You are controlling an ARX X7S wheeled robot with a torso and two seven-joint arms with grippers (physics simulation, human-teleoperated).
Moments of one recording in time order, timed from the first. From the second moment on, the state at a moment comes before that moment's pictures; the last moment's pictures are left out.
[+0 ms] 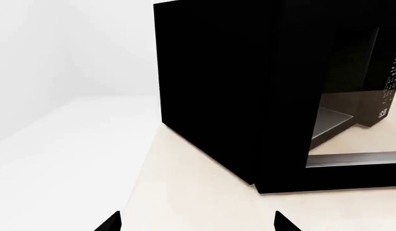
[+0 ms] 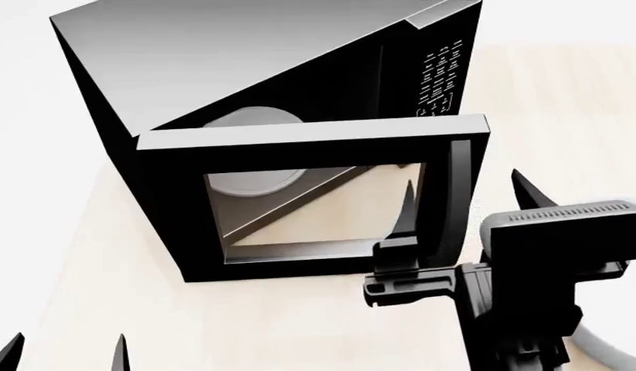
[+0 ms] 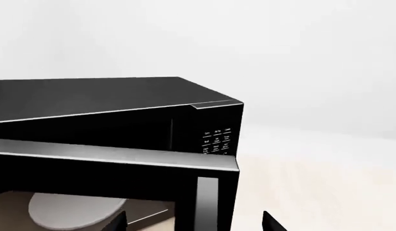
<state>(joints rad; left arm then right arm) 0.04 -0.32 0.30 0.22 -0.25 0.02 -0.37 0.43 0.49 -0.18 -0.47 0.54 0.60 0.29</state>
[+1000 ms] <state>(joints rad) 0.03 -0.33 0.30 0.22 -0.29 0.03 -0.37 1.21 0.38 -0.14 -0.35 0.81 1.30 0.48</state>
